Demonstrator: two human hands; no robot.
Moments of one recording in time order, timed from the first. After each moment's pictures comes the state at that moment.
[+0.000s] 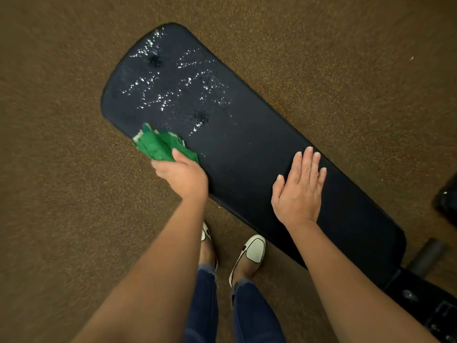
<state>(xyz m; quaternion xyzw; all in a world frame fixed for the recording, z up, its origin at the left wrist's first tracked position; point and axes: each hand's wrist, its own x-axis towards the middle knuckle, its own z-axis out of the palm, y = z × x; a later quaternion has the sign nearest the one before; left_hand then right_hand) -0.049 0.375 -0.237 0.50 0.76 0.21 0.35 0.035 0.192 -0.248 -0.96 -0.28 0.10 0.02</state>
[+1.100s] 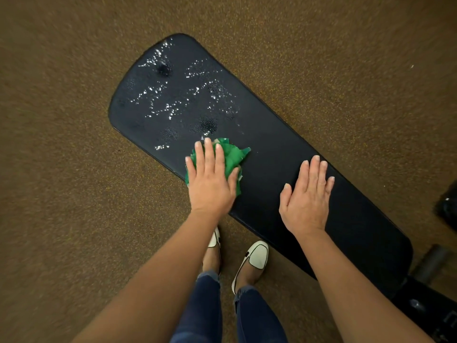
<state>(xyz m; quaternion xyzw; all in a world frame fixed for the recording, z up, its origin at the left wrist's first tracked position) -0.069 0.361 -0.248 0.92 0.36 -0.08 0.10 0.037 0.194 -0.246 -0.96 -0.28 0.10 0.02</state>
